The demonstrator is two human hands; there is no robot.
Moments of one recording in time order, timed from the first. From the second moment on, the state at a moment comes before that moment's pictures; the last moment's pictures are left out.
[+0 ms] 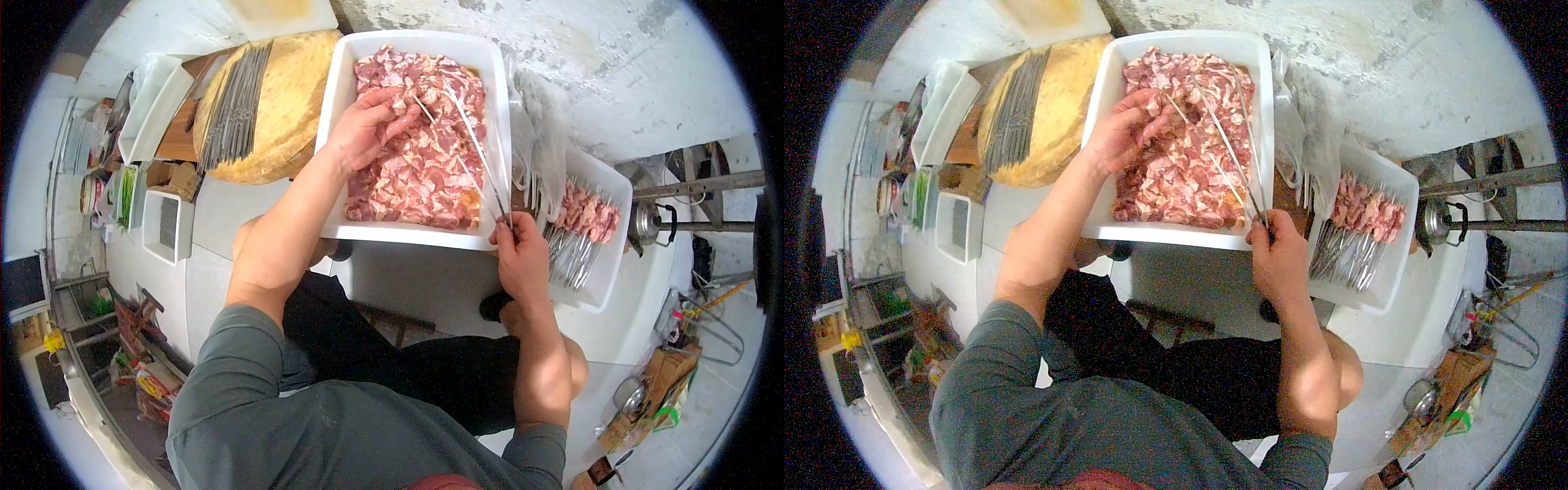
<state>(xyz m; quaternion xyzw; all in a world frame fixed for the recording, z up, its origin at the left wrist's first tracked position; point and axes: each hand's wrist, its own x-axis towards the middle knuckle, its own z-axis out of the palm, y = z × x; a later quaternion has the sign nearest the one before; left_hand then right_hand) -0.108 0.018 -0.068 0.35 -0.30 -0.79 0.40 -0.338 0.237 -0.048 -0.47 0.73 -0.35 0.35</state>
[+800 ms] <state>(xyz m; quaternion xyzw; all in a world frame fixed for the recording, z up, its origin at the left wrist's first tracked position) -0.107 0.028 -0.070 0.50 -0.81 -0.28 0.09 -0.342 0.235 -0.050 -0.47 0.76 -0.31 0.32</state>
